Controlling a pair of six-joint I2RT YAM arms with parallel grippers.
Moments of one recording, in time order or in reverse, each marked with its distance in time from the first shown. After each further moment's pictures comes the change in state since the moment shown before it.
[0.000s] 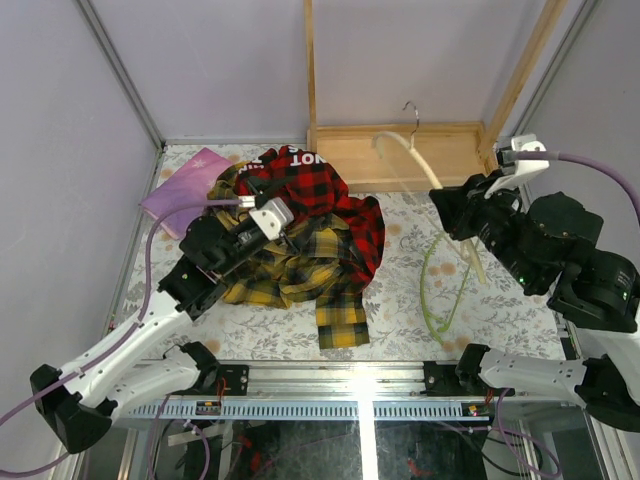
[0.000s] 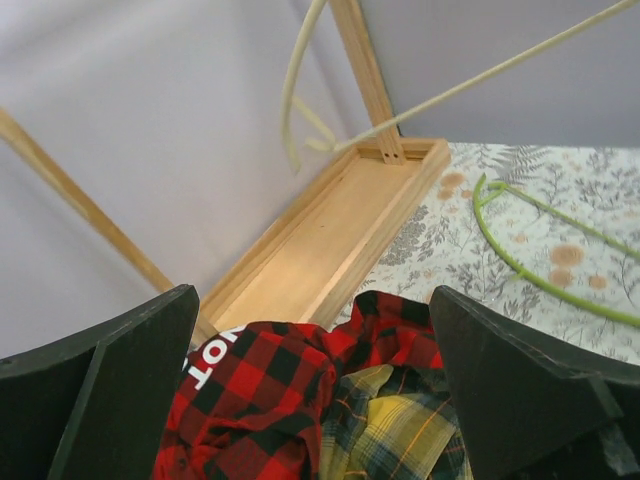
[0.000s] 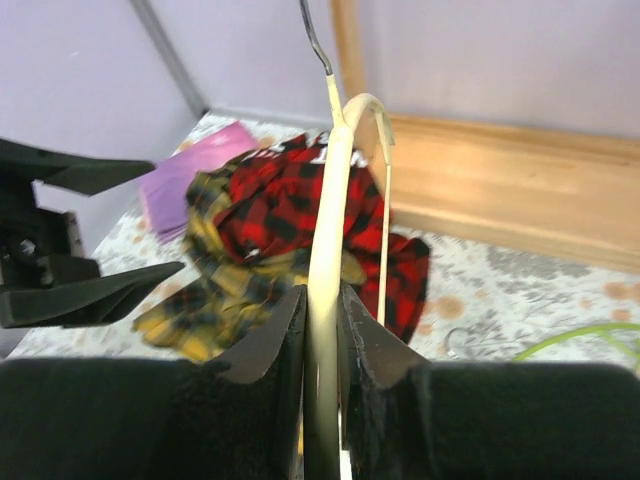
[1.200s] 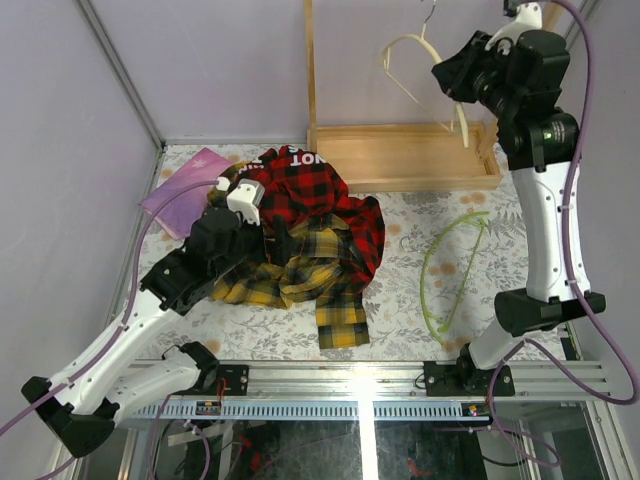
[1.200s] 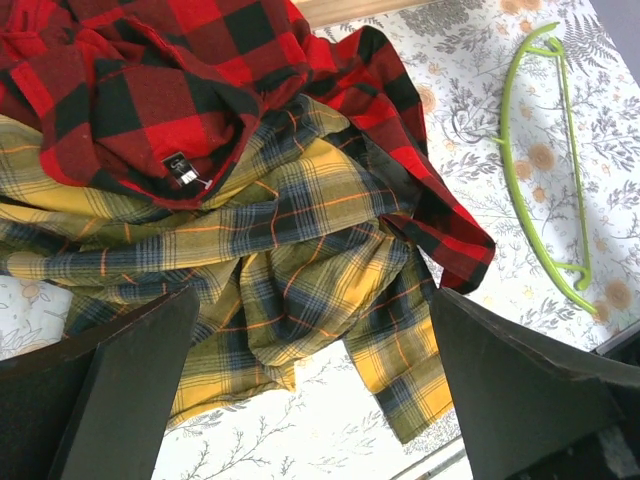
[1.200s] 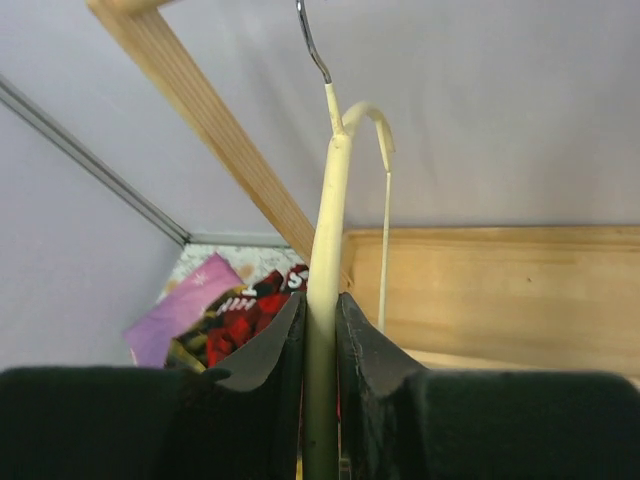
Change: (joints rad) left arm 0.060 -0.005 0.135 -0.735 -0.300 -0.732; right arm -0.789 0.671 0.592 0.145 -0.648 0.054
